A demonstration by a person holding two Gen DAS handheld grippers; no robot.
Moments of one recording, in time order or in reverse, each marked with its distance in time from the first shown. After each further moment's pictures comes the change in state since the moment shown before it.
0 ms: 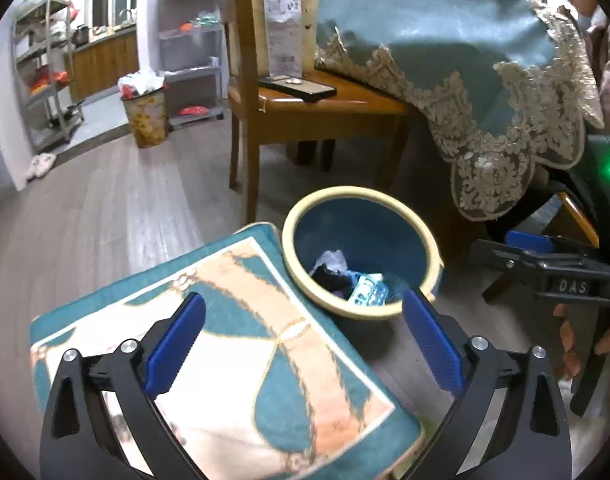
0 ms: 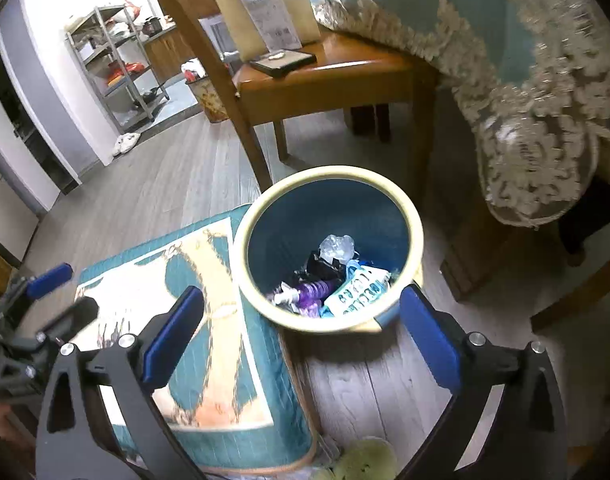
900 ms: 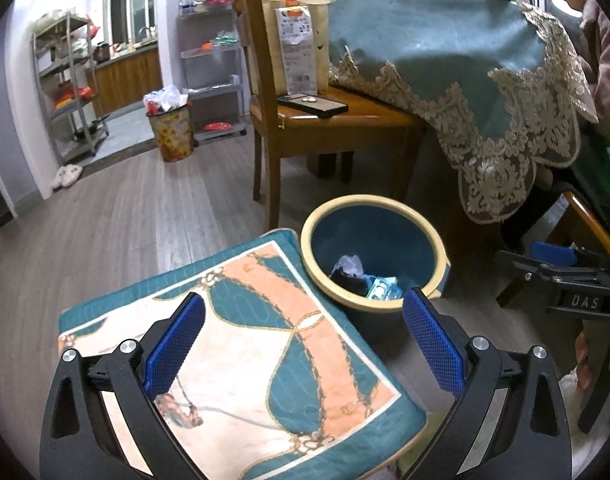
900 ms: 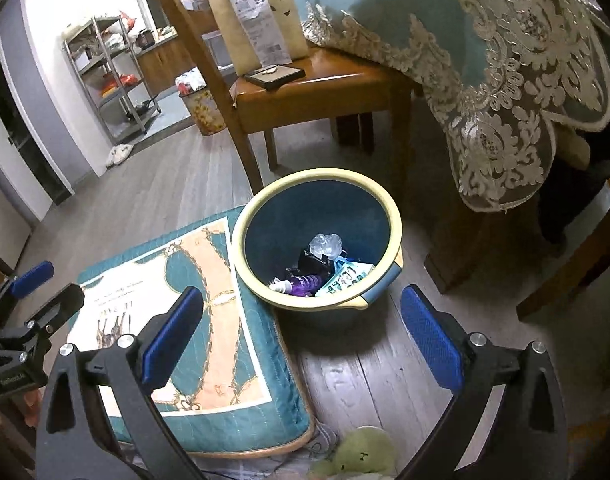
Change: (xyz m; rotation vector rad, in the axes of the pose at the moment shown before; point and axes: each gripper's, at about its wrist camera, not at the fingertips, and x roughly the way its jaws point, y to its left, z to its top) left arm -0.030 -0.014 -0.014 0.014 -0.052 0.104; right arm -0.030 0.002 -0.026 0.016 -0.052 -0.042
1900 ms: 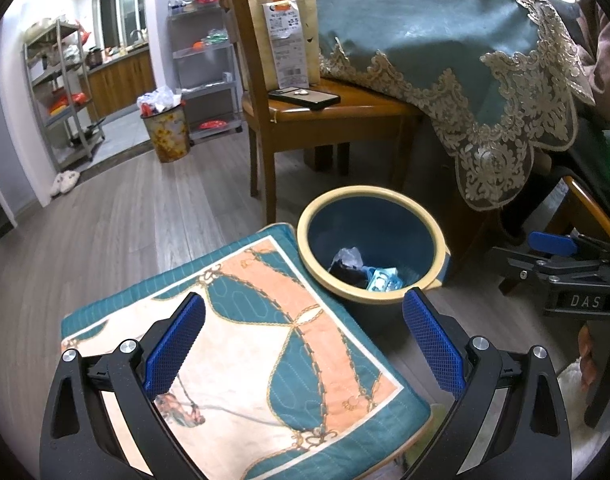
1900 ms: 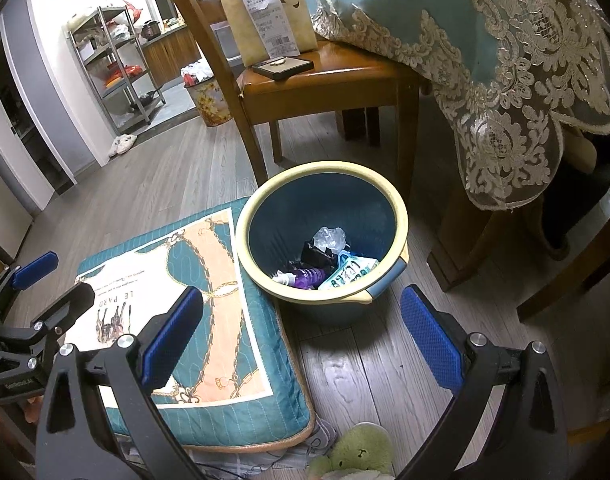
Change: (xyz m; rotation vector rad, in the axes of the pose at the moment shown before) left arm 0.005 -0.006 -0.003 0.027 0.017 0.003; right arm 0.002 0.007 -0.003 -0.016 0.021 0.007
